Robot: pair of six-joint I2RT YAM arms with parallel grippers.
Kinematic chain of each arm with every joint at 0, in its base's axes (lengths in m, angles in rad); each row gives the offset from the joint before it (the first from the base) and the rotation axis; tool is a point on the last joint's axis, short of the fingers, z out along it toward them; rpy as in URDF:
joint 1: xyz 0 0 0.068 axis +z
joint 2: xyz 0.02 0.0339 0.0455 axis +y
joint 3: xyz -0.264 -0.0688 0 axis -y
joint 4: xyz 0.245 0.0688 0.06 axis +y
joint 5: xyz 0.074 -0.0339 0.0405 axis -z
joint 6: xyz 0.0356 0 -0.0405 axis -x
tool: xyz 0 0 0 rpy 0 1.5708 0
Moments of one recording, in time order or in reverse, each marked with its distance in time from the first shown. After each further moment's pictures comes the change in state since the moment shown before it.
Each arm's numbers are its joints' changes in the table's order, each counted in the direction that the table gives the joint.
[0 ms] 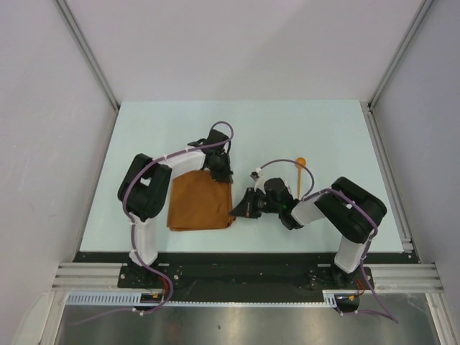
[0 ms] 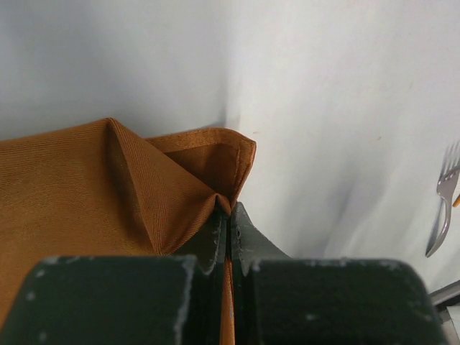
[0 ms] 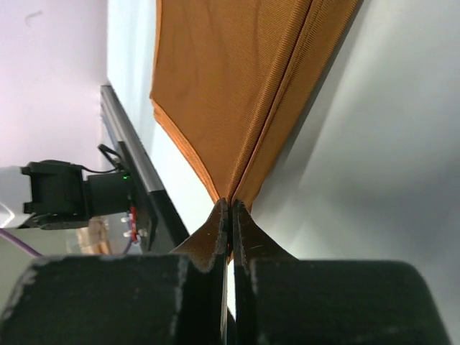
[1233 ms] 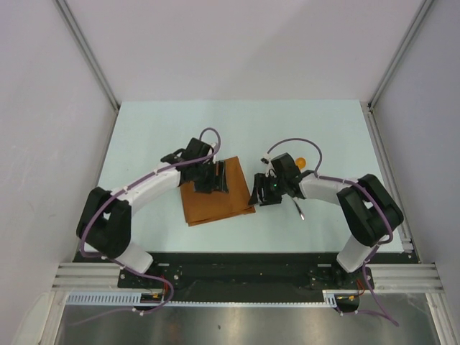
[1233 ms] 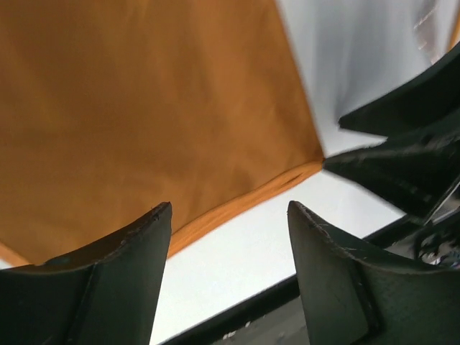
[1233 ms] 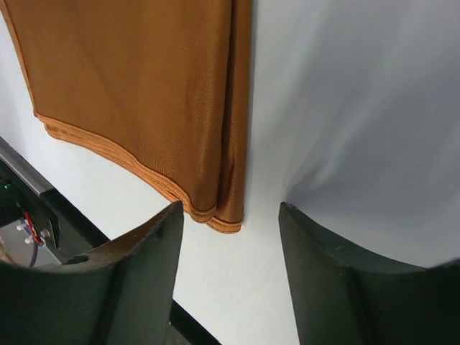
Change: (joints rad) left arm -0.022 -0.425 -0.238 0.100 0.058 -0.192; right arm -0.214 -0.122 0.299 0.906 0.063 0.450
